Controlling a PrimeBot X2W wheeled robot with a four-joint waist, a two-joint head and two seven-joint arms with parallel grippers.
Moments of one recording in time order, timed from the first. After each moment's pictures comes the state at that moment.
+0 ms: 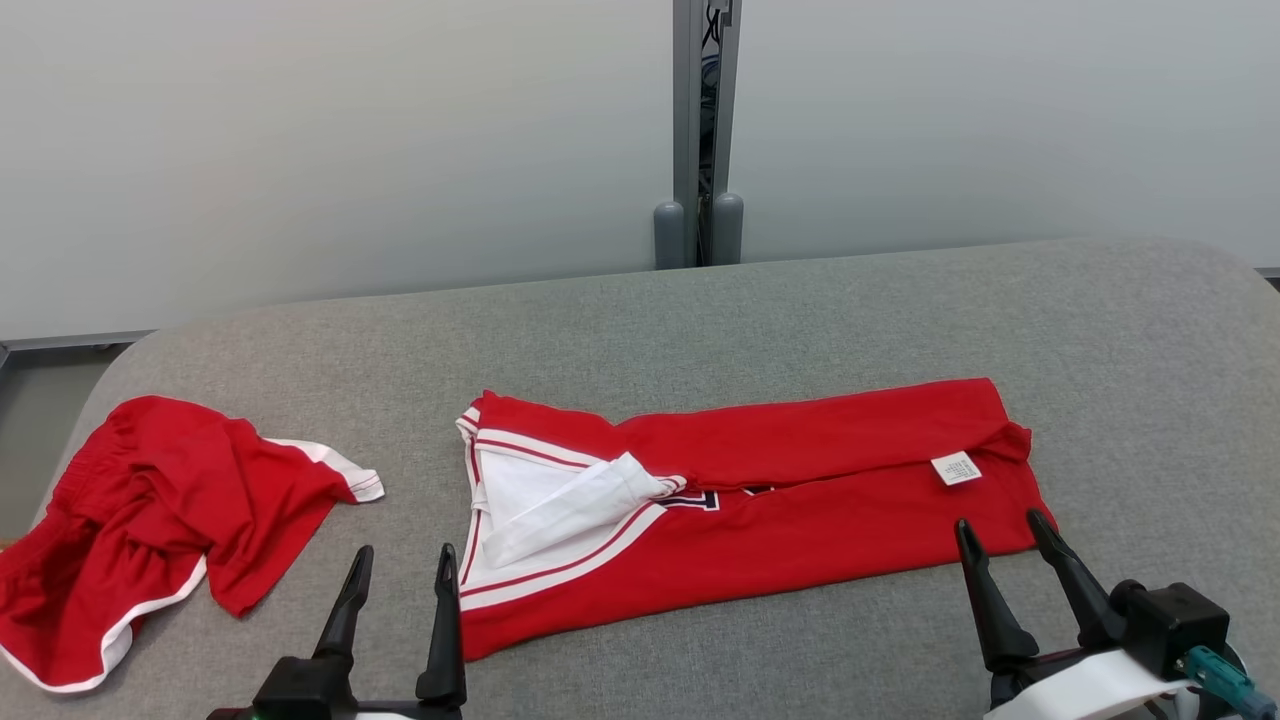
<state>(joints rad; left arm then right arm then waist) 0.08 0.14 -0.31 0.08 -0.33 0.21 -0.26 -0.04 -0.14 0.17 0.28 0.31 0.13 -0.26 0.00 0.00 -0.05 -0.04</state>
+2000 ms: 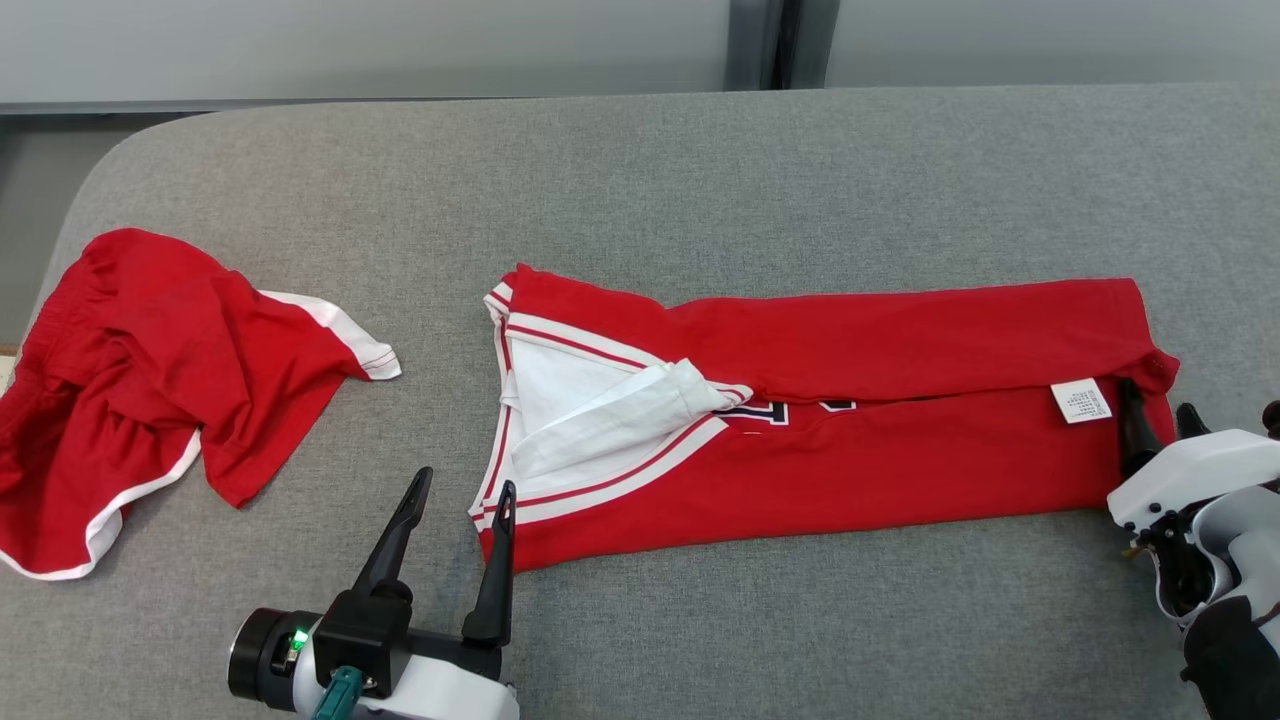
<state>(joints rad) 0.00 0.05 -0.24 0.12 -0.11 0.05 -0.26 -0.65 -0.24 0.12 1.14 0.68 0.13 -0.21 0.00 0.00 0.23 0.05</state>
